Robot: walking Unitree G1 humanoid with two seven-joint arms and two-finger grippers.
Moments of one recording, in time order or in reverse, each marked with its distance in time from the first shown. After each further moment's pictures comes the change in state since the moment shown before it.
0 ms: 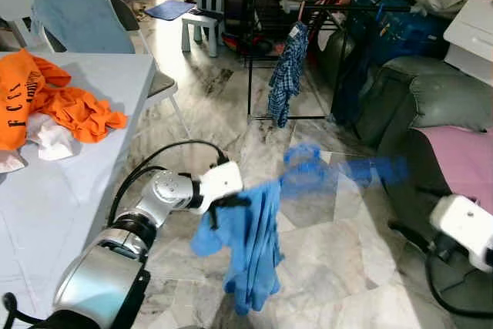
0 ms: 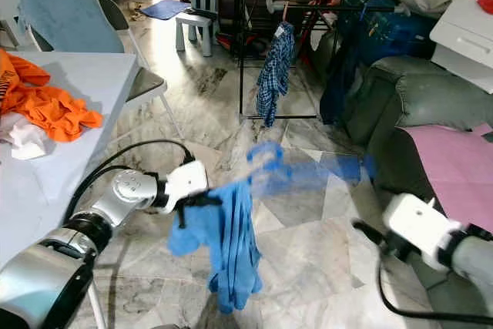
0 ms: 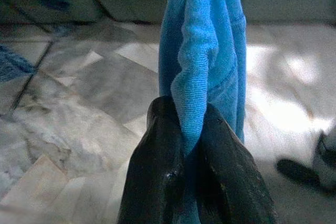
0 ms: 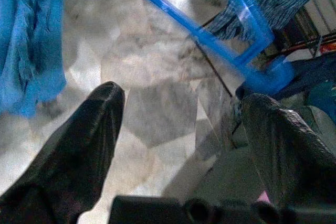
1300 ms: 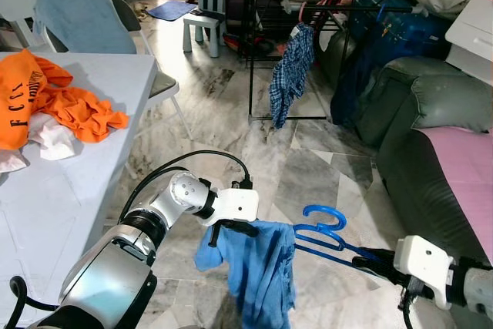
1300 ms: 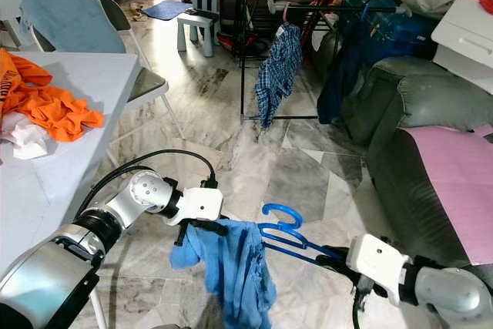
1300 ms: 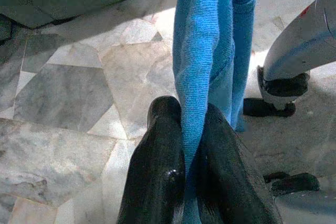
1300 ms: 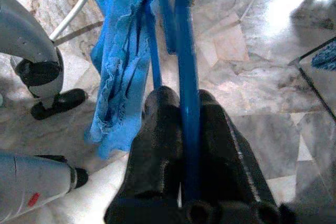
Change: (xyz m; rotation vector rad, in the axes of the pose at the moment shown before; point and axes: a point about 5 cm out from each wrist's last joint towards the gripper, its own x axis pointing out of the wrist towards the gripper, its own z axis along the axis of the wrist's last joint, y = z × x) left arm 0.013 -0.025 0.010 0.275 0.107 -0.376; right arm 0.015 0.061 -0.013 0.129 -0.050 0.410
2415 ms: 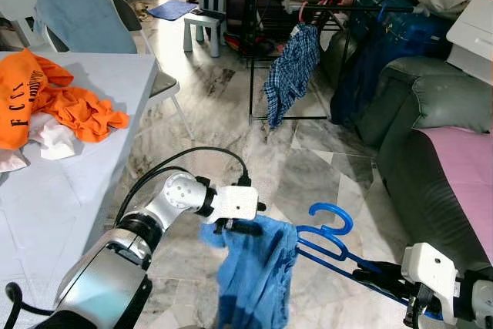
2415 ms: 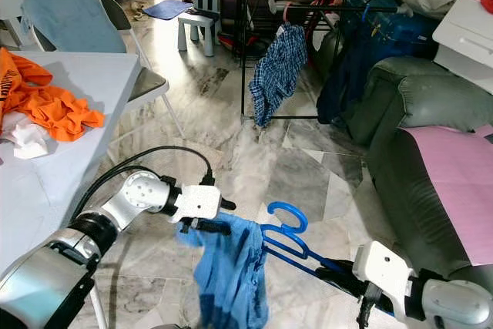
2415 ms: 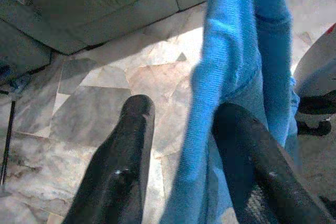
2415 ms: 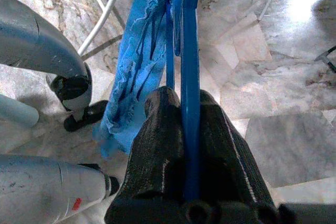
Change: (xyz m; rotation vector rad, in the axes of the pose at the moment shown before) left arm -0.005 0.003 0.006 0.073 -0.079 0.099; right arm -0.008 0.016 -0.001 0.073 -0.028 0.052
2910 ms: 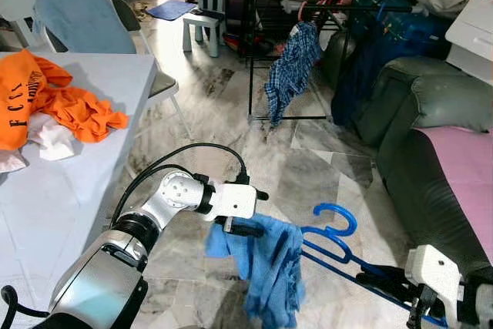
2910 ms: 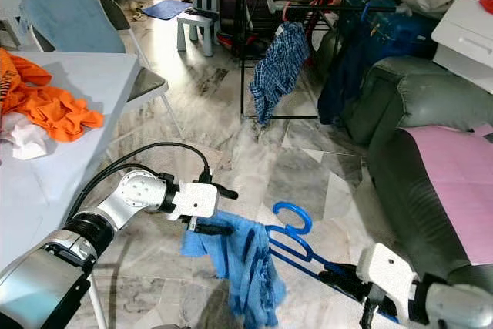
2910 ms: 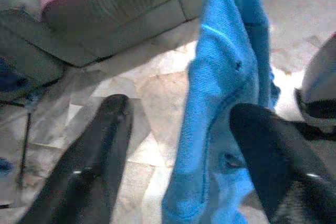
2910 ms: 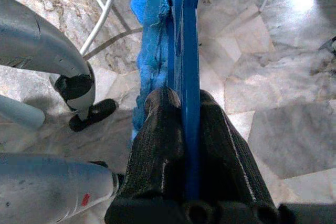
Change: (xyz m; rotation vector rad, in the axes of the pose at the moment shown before) left arm -0.006 -0.001 0.001 0.049 -0.042 0.018; right arm -0.004 0.001 -0.004 0.051 0.009 -0.009
